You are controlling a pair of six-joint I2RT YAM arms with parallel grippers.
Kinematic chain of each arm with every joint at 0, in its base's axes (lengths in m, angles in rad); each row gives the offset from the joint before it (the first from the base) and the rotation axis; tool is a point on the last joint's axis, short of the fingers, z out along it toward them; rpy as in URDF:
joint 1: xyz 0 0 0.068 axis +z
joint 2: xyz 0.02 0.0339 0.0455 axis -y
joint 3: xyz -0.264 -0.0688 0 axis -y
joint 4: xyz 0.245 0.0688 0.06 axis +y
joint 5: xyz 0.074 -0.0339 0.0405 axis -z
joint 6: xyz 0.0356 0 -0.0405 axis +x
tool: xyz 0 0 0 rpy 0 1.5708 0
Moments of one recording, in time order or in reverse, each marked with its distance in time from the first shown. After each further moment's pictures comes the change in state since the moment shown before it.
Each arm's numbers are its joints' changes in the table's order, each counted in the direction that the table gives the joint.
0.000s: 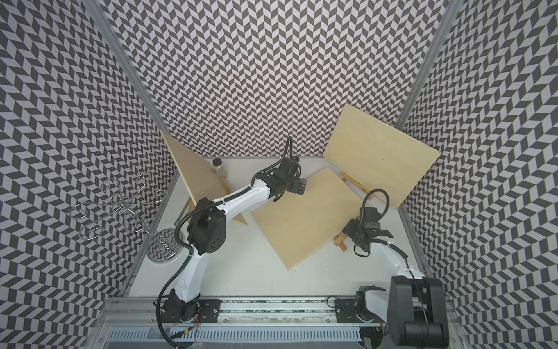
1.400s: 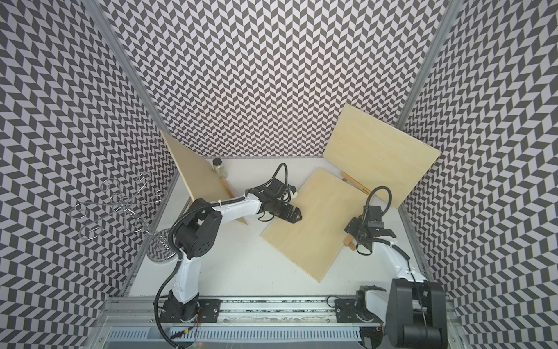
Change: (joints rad) left arm 0.020 0.129 -0.454 -0.098 0.525 0.020; right arm -0.027 -0.010 0.030 0.005 -0.058 -0.088
